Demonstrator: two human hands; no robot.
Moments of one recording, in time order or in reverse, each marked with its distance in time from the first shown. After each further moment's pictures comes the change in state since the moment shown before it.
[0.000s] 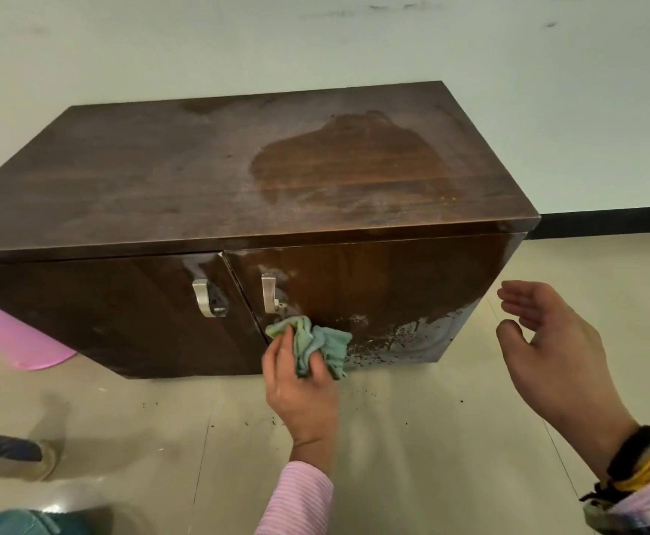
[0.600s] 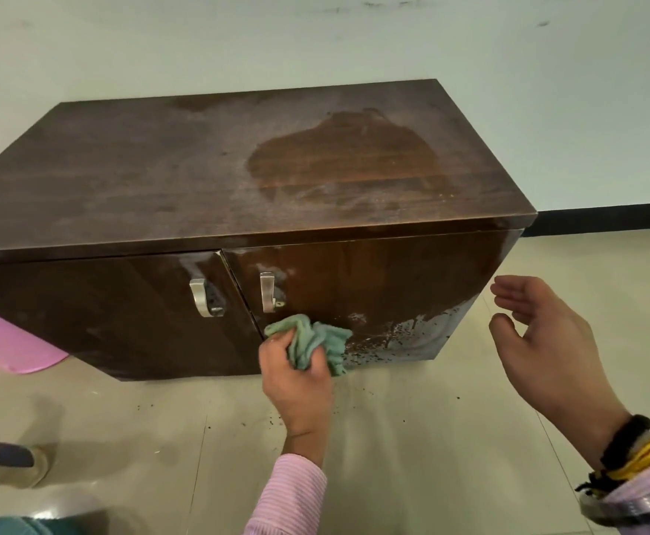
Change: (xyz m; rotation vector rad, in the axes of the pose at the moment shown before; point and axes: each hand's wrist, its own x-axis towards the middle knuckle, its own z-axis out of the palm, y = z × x) left_hand 0.013 0.006 -0.003 -0.055 -0.032 -0.040; right_hand 0.001 -0.002 0.002 -0.006 0.004 -0.011
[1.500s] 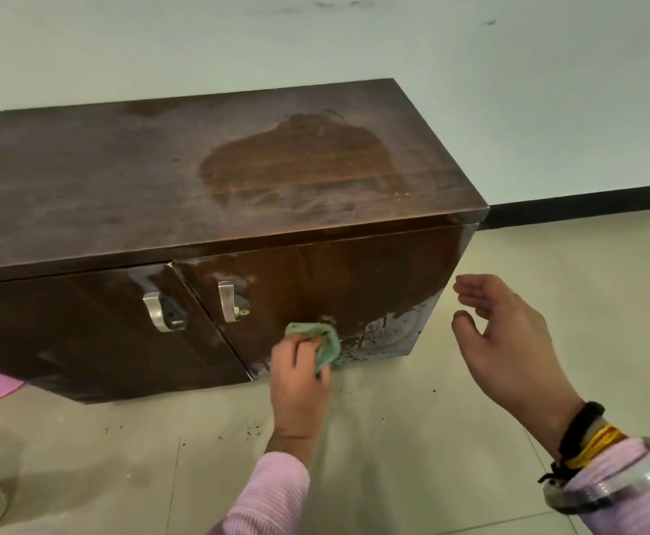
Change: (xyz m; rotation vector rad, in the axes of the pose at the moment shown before) left_hand -0.007 -0.027 0.025 0.270 -0.299 0.573; right_hand 0.003 0.013 0.006 -0.005 0.000 -0.032
